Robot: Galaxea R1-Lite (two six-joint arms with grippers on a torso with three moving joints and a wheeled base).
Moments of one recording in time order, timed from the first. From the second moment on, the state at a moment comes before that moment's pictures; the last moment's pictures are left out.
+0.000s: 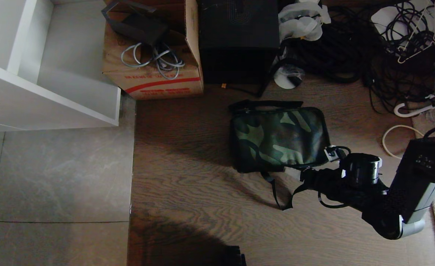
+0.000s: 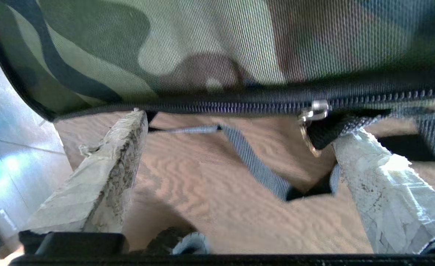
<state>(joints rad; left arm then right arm) 0.00 0.00 0.00 -0.02 0.02 -0.04 0.17 2.22 -0.58 -1.33 0.29 0.34</state>
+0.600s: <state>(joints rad) 0.00 0.00 0.00 -0.02 0.02 -0.04 0.18 2.23 -0.57 -1.34 0.29 0.33</state>
